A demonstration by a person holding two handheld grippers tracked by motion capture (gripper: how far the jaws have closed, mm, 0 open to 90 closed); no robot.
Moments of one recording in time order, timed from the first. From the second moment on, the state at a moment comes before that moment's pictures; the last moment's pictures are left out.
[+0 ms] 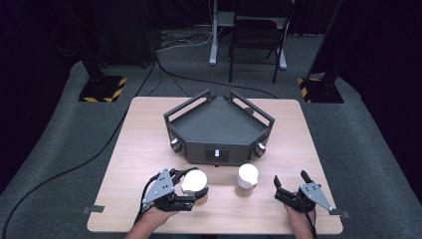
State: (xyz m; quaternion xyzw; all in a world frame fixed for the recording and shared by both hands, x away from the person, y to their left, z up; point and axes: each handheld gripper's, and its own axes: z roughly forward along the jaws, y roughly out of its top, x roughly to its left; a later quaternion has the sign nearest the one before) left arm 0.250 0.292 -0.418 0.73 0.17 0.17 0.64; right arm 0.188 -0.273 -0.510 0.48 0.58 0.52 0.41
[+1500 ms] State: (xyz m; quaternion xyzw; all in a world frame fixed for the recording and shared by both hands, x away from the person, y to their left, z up) left arm 0.315 0.256 -0.351 0.71 0.18 0.17 0.66; right arm 0.191 -0.280 -0.507 0.48 0.58 0.53 0.40
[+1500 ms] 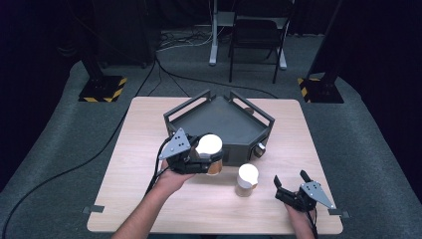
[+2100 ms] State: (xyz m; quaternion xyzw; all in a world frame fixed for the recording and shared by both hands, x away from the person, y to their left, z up) left arm 0.329 0.233 -0.324 0.70 0.19 0.22 0.65; right arm 0.191 -0.283 -0.509 0.48 0.57 0.53 0.39
